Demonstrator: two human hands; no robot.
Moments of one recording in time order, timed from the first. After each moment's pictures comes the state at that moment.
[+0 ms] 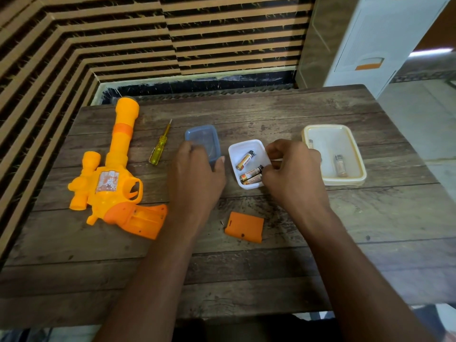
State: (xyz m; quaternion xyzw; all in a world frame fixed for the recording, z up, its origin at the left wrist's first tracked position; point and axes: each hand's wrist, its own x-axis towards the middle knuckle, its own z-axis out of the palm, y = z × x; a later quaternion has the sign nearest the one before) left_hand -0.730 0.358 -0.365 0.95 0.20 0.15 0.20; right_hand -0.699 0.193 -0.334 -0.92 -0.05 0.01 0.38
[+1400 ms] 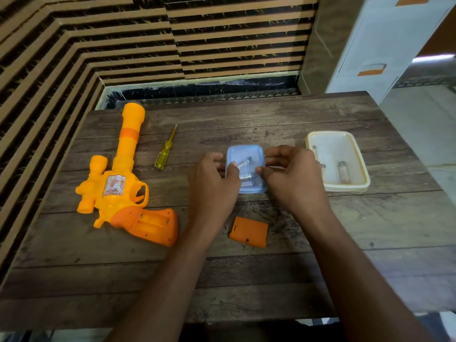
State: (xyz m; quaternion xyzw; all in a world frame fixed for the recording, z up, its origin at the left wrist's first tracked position) left_hand -0.734 0.337 -0.361 0.84 0.23 0.15 0.46; right_hand -0.693 0.199 -0.342 -0.86 -0.01 0.04 0.52
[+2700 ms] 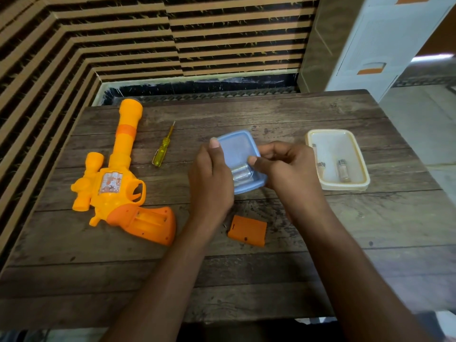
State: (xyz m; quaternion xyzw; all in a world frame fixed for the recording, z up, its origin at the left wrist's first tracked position) left_hand -0.734 0.327 -0.349 0.77 0.24 0.19 0.56; right_hand -0.699 0.205 -0.336 -0.75 -0.03 0.08 0.65
